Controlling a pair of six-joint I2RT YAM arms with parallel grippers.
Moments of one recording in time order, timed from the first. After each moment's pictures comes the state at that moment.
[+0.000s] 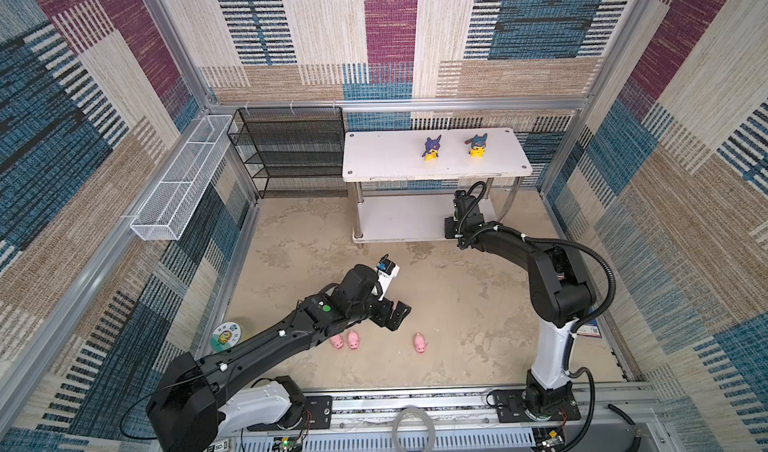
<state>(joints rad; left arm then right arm) -0.80 1.17 0.76 -0.32 0.13 -0.23 0.31 1.98 1.38 -0.15 0.18 0.21</state>
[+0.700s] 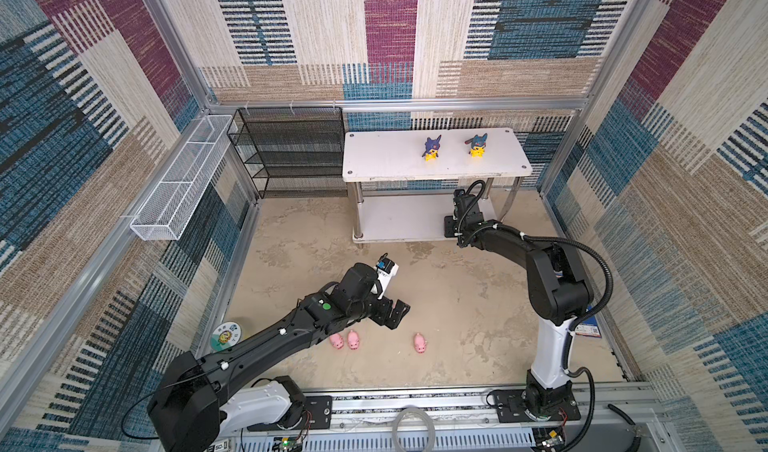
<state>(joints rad) -0.79 1.18 0.77 -0.33 0.13 -0.23 0.31 1.98 1.39 -0.16 0.17 0.20</state>
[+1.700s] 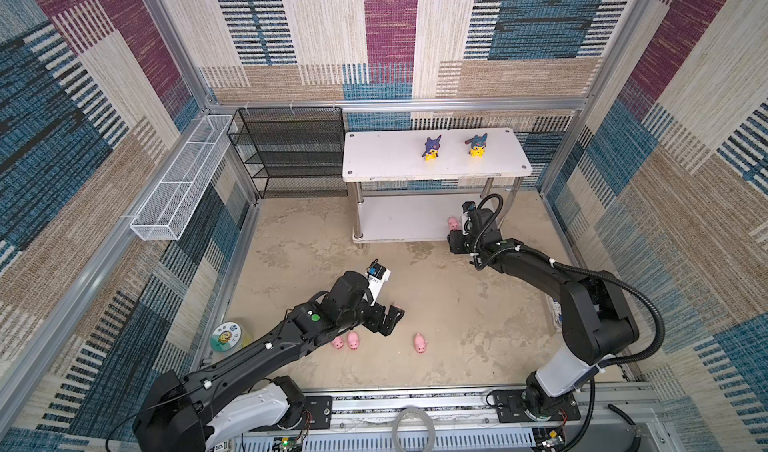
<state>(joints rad) -0.79 1.04 0.67 -0.33 0.11 -0.27 0.33 1.63 1.05 -0.13 0.04 0.24</state>
